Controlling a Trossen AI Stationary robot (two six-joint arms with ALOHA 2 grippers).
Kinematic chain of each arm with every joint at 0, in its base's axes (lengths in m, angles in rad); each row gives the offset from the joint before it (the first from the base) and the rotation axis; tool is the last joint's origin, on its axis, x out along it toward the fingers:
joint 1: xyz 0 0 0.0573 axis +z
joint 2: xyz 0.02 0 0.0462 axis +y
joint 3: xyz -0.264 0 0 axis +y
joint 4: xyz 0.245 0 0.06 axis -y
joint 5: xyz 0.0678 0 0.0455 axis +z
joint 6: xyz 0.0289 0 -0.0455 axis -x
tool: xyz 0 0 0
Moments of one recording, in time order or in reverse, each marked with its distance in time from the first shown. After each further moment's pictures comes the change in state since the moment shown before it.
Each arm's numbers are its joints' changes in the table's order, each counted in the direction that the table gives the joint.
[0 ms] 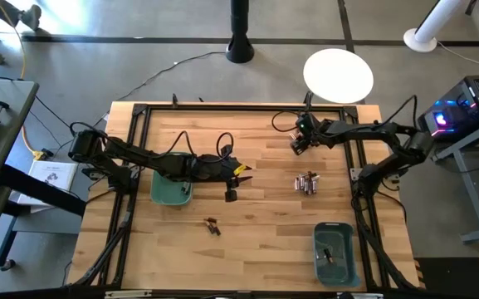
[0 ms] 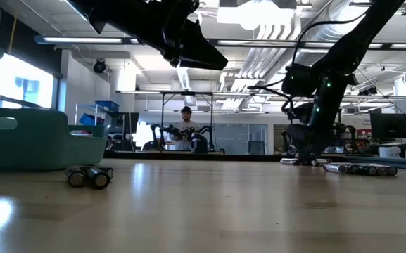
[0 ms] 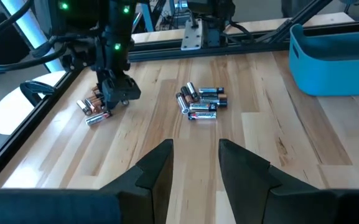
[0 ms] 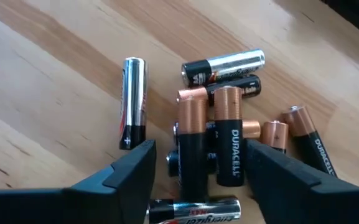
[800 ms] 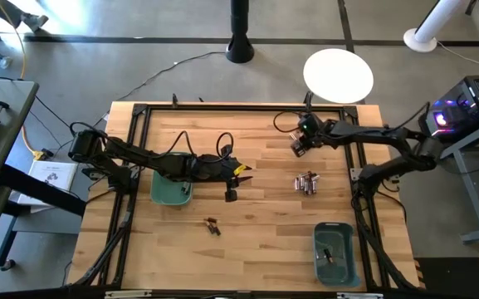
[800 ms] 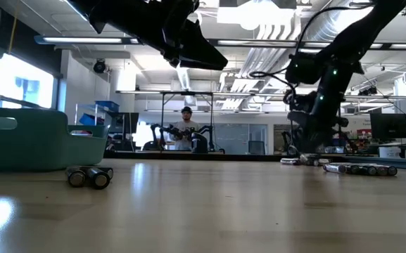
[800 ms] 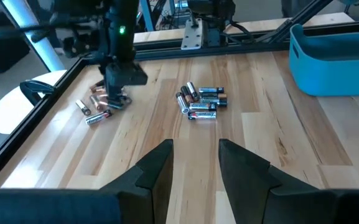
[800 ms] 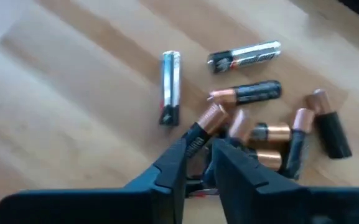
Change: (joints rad) left arm 0.000 0.000 0.000 -0.001 0.000 0.003; right arm 0.045 -0.120 -0.014 -0.109 0.079 -0.057
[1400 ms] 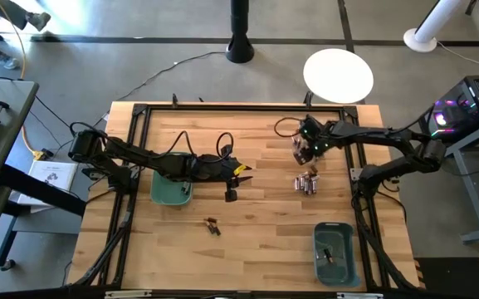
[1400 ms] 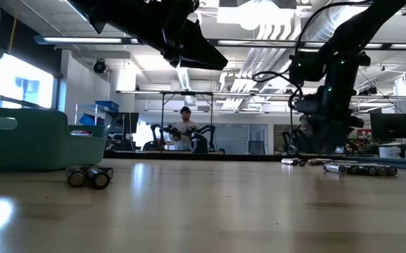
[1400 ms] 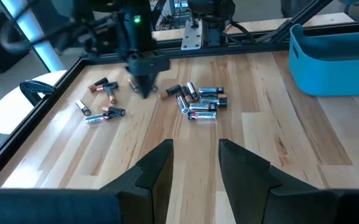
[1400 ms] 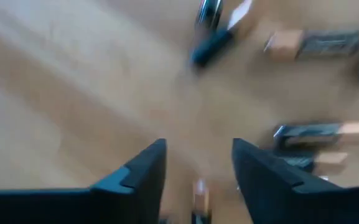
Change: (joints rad) left arm 0.000 0.000 0.000 0.000 -0.001 0.000; right arm 0.045 -0.026 -0.027 -0.262 0.222 -0.171
